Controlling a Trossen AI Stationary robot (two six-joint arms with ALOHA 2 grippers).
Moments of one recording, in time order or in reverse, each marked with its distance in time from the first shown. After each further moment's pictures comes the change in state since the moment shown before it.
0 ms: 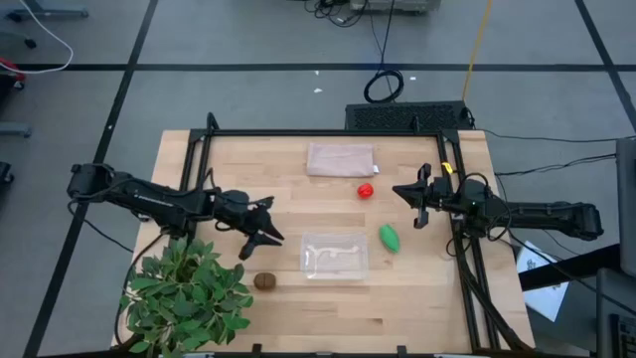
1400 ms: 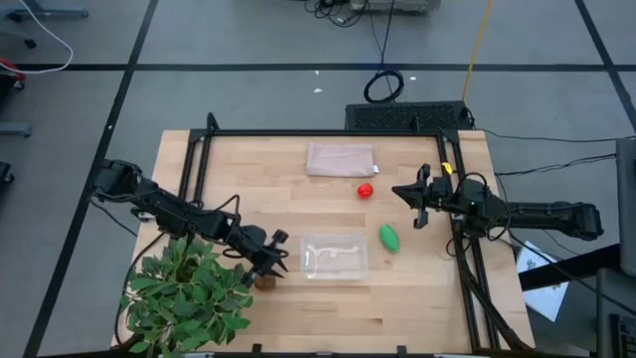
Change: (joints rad) left arm -0.271 0.268 0.159 -0.050 -0.109 0.366; right arm 0.000 0.003 0.000 -0.015 0.000 0.026
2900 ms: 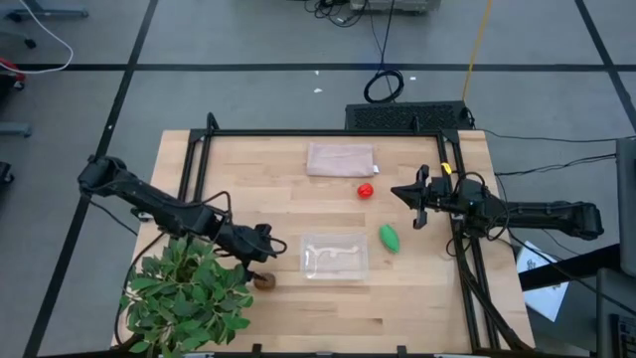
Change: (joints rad) left arm -0.051 -0.169 0.135 -0.489 -0.102 -0.391; right arm 0.000 0.015 0.000 -0.007 0.000 0.019
